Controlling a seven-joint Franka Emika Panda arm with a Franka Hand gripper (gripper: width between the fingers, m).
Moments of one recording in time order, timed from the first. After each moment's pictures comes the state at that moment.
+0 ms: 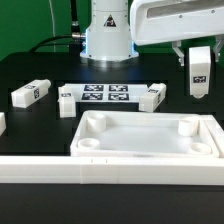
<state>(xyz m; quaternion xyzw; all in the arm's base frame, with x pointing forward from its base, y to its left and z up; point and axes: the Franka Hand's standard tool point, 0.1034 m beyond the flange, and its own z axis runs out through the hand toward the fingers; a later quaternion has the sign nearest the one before) 0.532 0.116 0.127 -0.99 0.11 0.02 0.10</state>
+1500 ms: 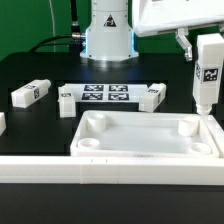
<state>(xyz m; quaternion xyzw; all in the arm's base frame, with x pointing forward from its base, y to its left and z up) 0.576 0.111 0.147 -0.97 0.01 -0.22 0.07</state>
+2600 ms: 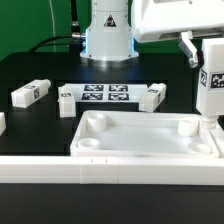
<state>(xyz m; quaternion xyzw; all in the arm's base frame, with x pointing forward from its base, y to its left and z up) 0.617 0.118 0.155 -0.93 -0.05 -0.35 0.04</state>
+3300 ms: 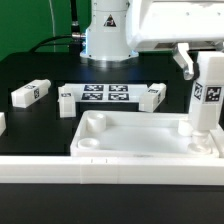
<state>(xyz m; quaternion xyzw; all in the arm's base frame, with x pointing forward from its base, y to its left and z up) 0.620 0.095 0.131 -0.94 -0.09 -0.32 0.02</state>
